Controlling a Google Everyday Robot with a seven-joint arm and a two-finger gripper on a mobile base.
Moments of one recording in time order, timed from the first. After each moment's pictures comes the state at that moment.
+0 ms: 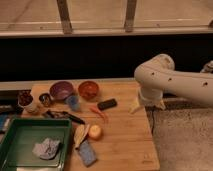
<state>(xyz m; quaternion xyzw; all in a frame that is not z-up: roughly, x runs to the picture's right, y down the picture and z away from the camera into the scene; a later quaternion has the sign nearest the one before) 0.195 0.098 0.666 -0.19 0.26 0.62 0.72</state>
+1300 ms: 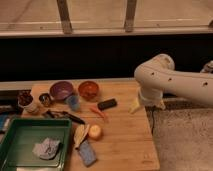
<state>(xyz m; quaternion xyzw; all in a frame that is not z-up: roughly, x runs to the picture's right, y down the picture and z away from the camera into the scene) 0.195 0.097 0.665 -0.19 0.25 0.62 0.72</state>
